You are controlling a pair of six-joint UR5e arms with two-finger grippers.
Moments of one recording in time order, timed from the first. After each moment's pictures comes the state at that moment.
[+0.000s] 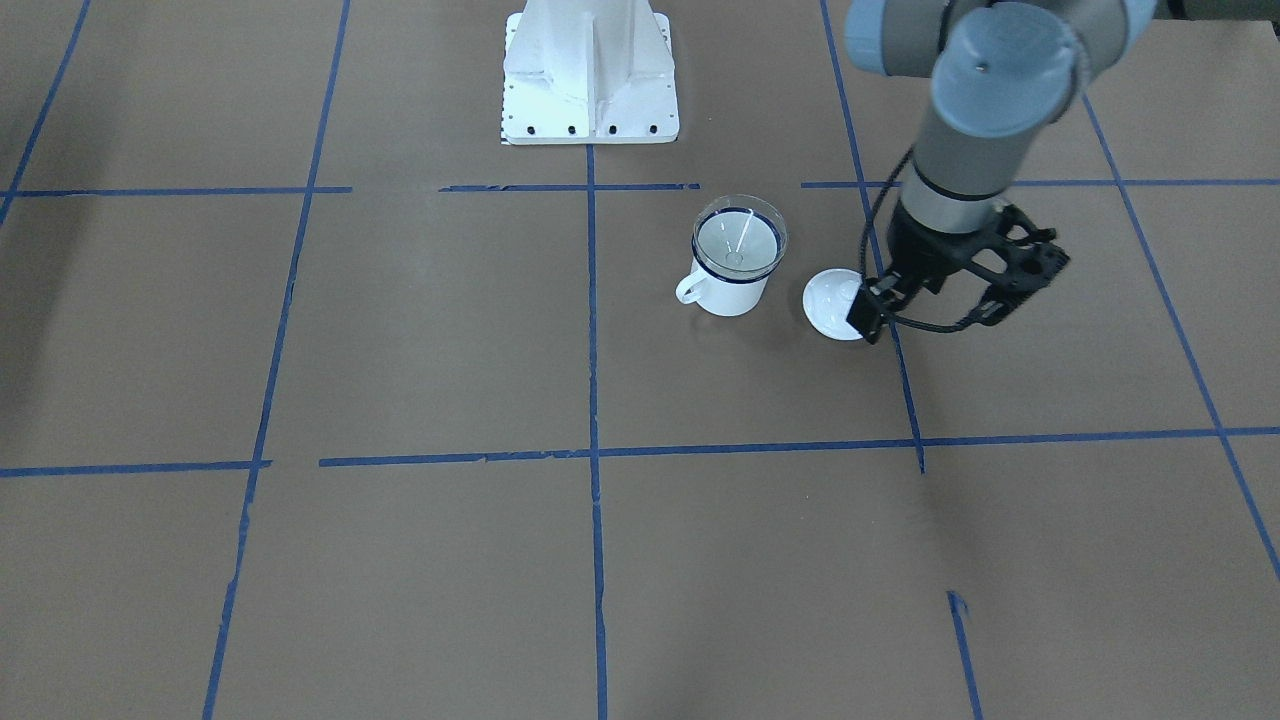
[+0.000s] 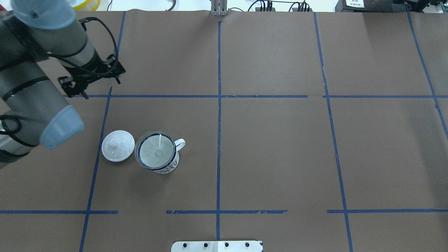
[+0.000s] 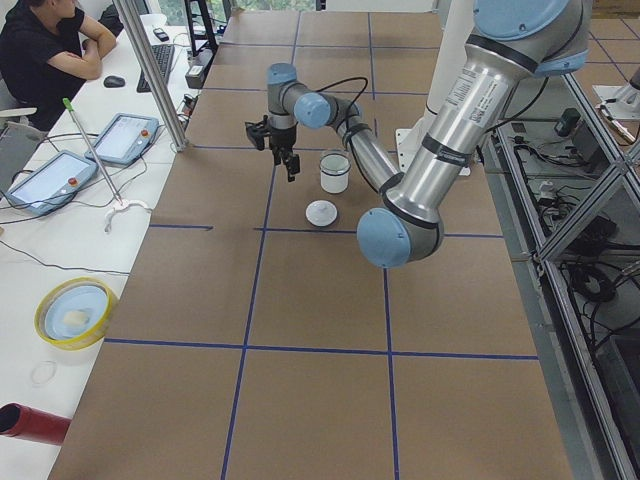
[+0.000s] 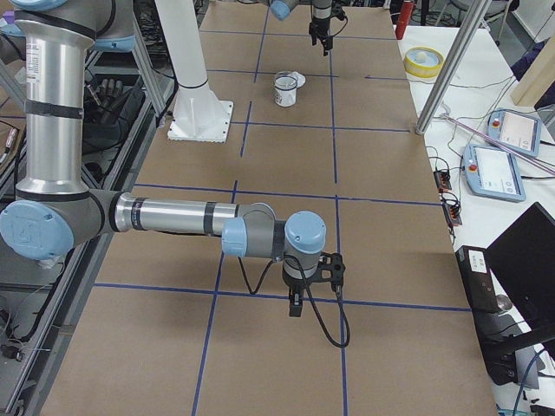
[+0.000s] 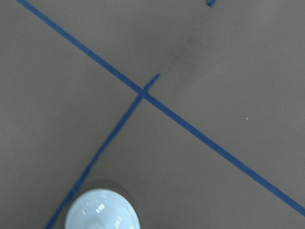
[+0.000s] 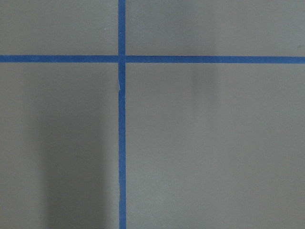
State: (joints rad) left arm -0.93 -2.01 -1.87 -1.34 -2.06 -1.31; right arm 1.57 -1.68 1.66 -1.57 2.29 0.01
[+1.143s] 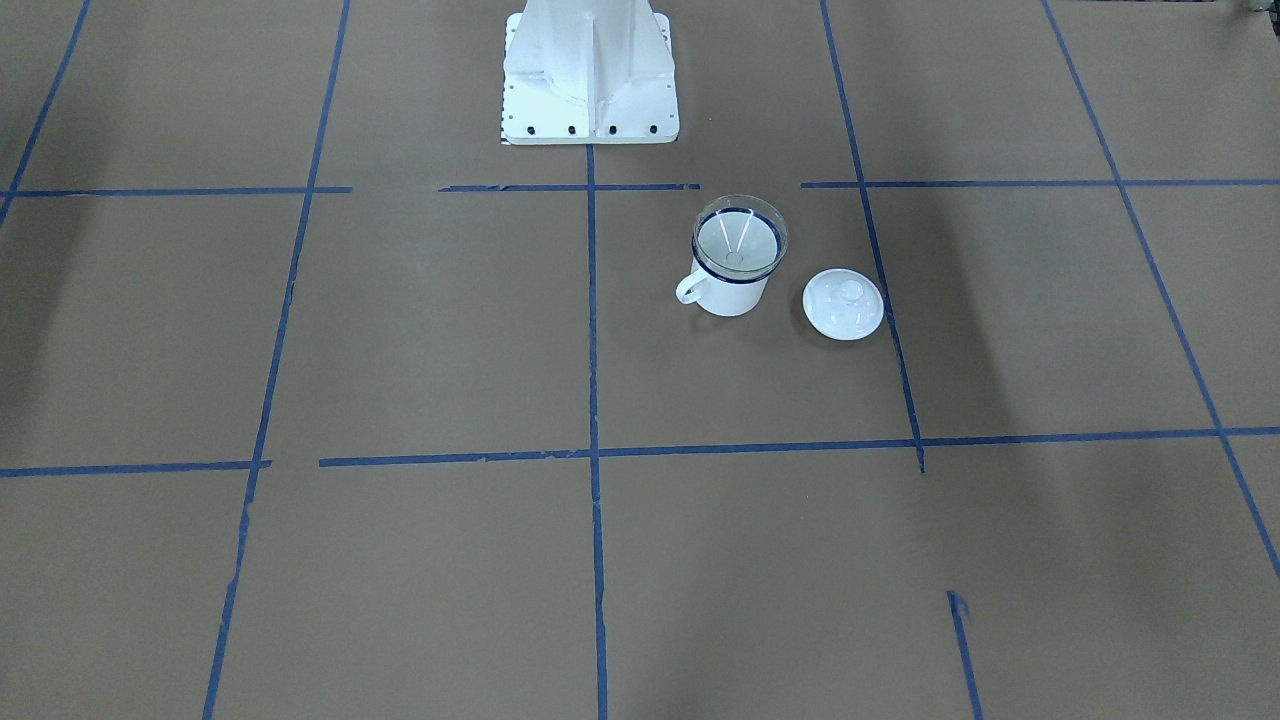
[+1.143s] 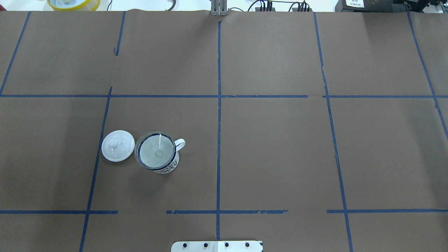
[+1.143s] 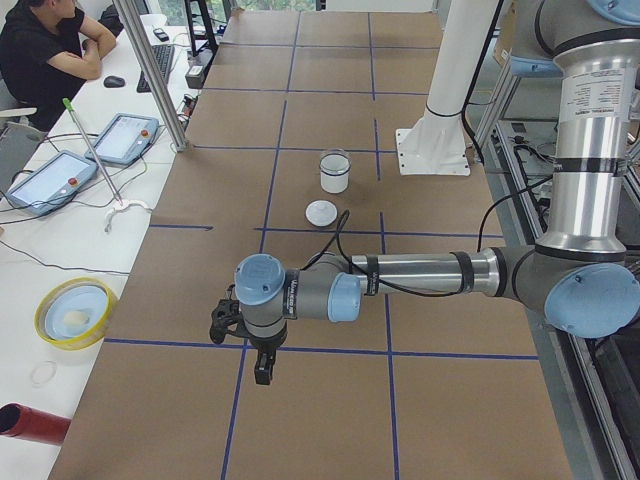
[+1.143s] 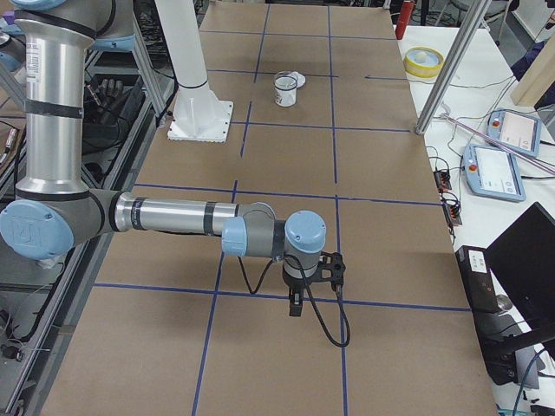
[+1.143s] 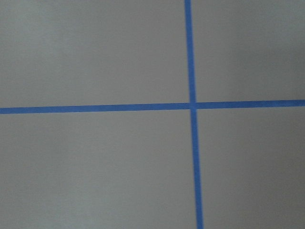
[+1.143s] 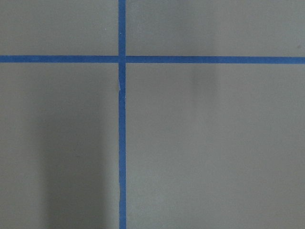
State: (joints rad) left arm -1.62 -1.56 -1.52 -1.67 -2.28 0.07; right arm 1.57 -1.68 1.66 -1.57 2.29 0.01
